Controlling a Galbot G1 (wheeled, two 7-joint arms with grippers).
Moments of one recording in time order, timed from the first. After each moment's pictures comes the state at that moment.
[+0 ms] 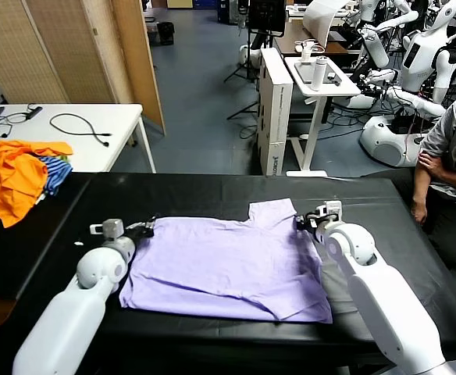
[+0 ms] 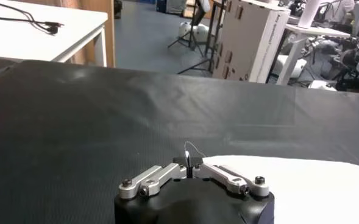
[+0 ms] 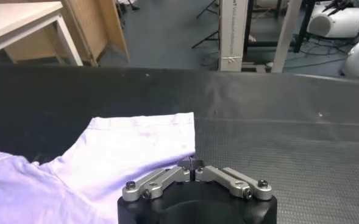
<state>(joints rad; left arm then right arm) 0.91 -1.05 -0.29 -1.54 -0.73 0.52 -0.14 -0.74 1.09 0.19 1.55 0.72 -0.74 0.15</state>
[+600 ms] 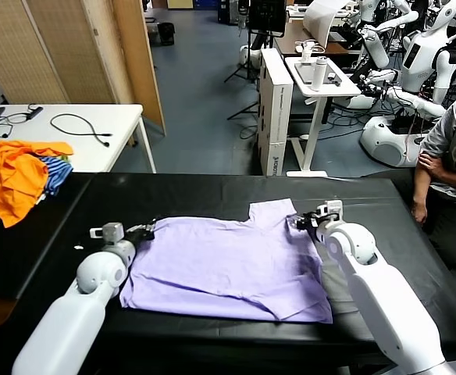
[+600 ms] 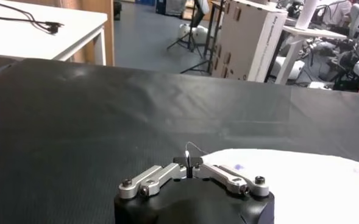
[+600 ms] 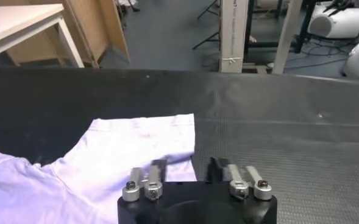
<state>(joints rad) 0.92 -1.05 -0.29 -1.55 -0.72 0.52 -0.14 -0.71 1.11 0.18 1.50 0.71 -0.74 0.13</state>
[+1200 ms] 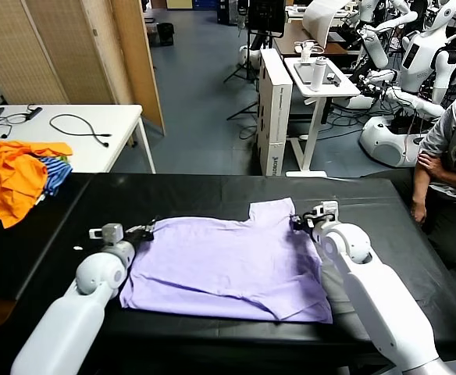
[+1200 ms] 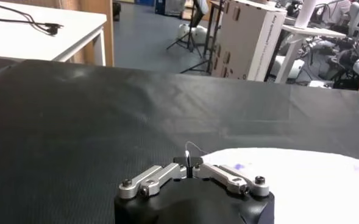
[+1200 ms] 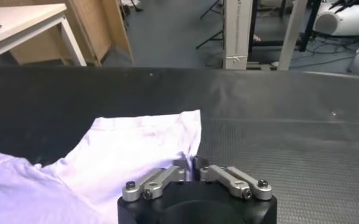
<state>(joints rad) 0.94 -1.04 -0.30 -1.57 -0.72 0.53 -0.14 -0.73 1.10 0.19 1.53 0.72 -0.71 0.12</state>
